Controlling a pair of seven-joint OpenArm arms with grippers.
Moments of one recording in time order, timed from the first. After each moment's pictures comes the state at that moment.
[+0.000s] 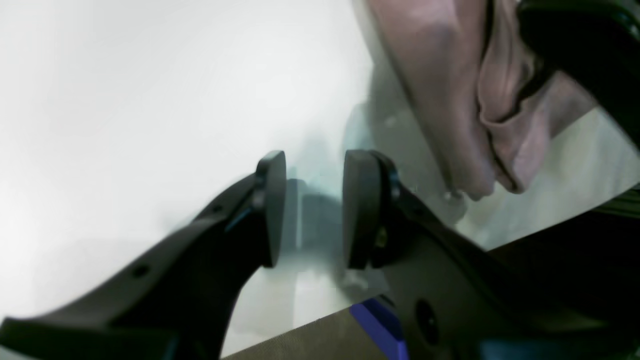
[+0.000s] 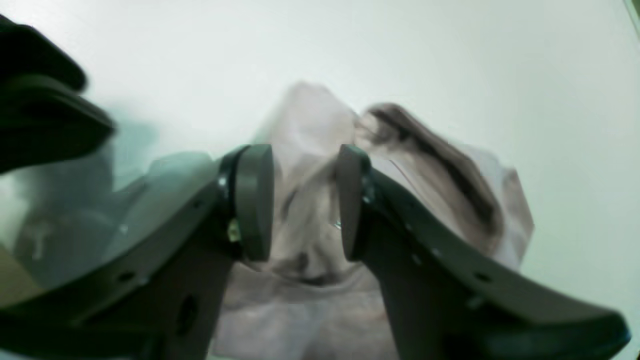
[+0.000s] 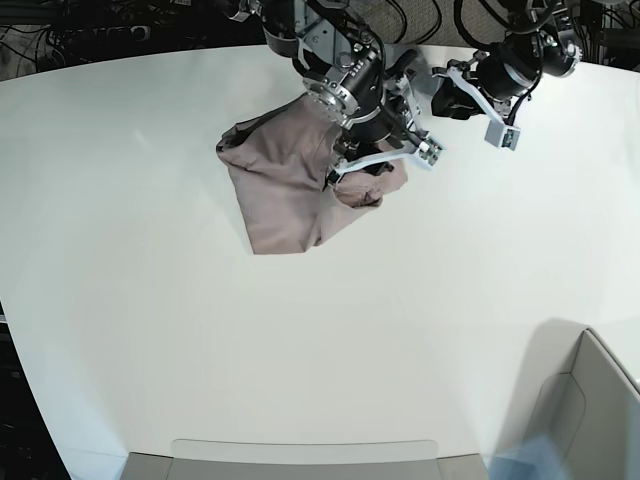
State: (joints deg) left arm 27.9 -4.6 -25.1 109.8 -40.1 -30.0 65.4; right arm -5.9 -6.2 -47.4 104.9 -23.4 14.0 -63.4
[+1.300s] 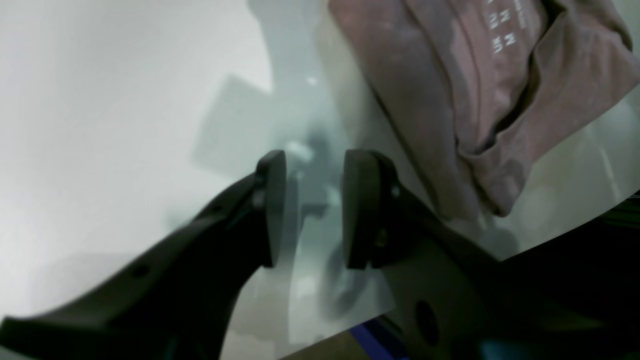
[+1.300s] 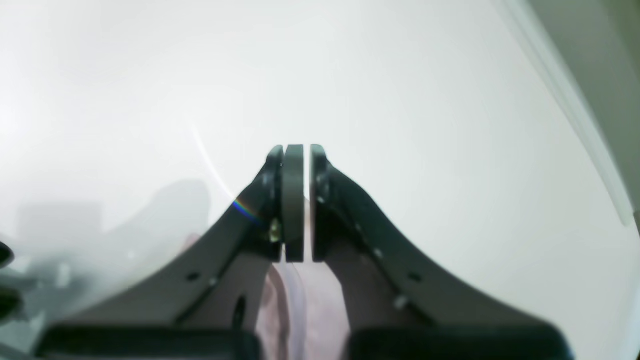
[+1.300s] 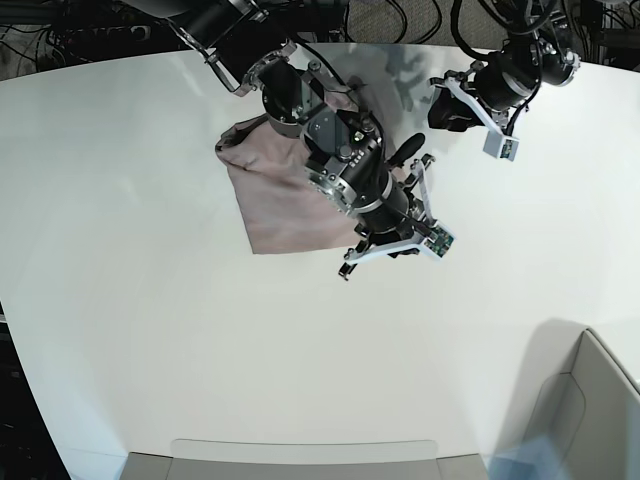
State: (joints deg) left arm 26.0 -4.6 -25.1 109.7 -40.4 -29.8 65.3; right arm 11.1 -7.7 -40.2 96.0 -15.6 14.3 -55.1
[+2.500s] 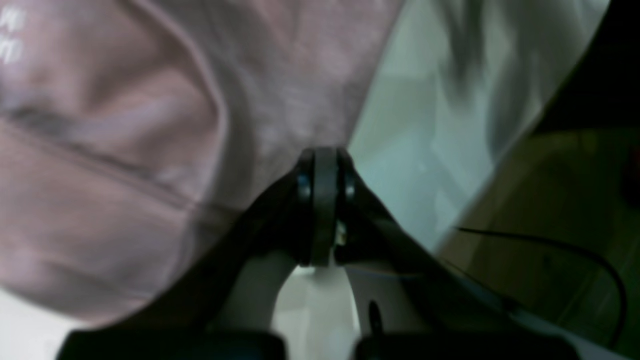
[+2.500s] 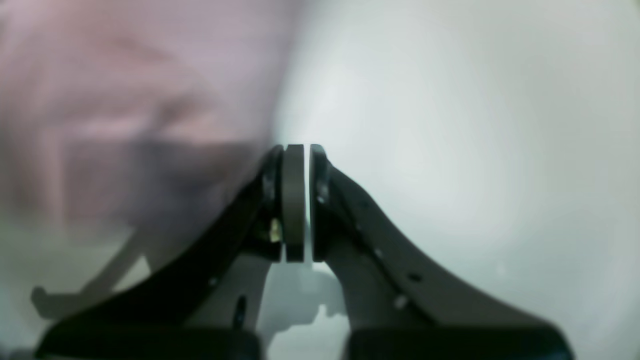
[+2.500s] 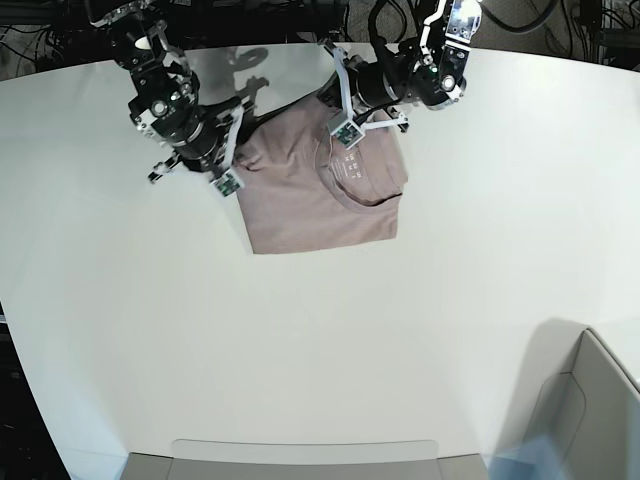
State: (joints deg) left arm 18.8 -3.7 8.0 101.8 -16.4 -31.5 58.6; right arm -12.1 20.4 -20.7 106.8 3.9 14.0 -55.7
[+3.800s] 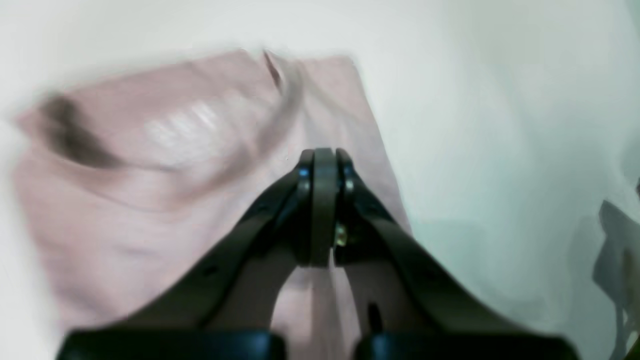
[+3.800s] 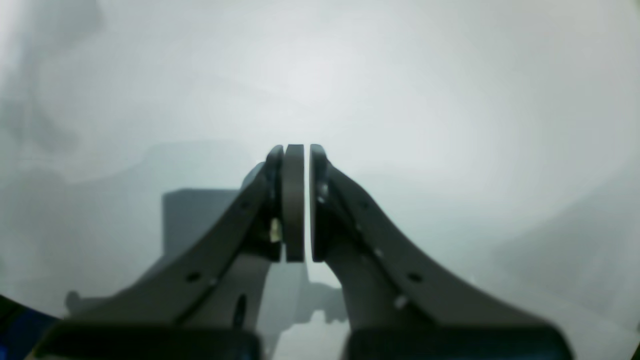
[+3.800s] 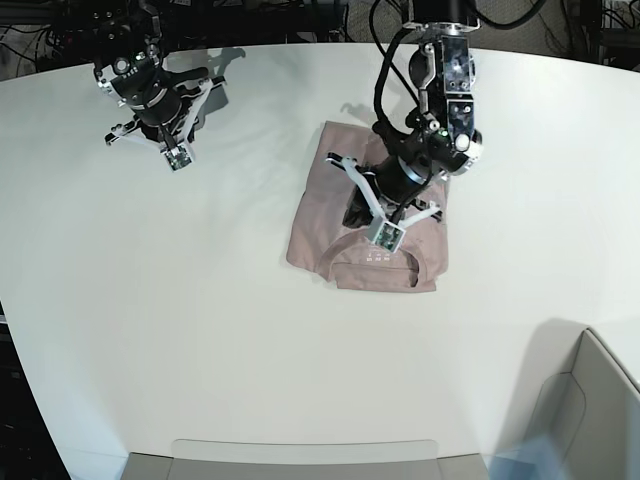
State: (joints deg) left arm 5.8 7.0 -3.0 97.3 -7.3 -29.6 47.1; right arm -24.5 18.3 -2.4 116.5 3.9 13.9 -55.8
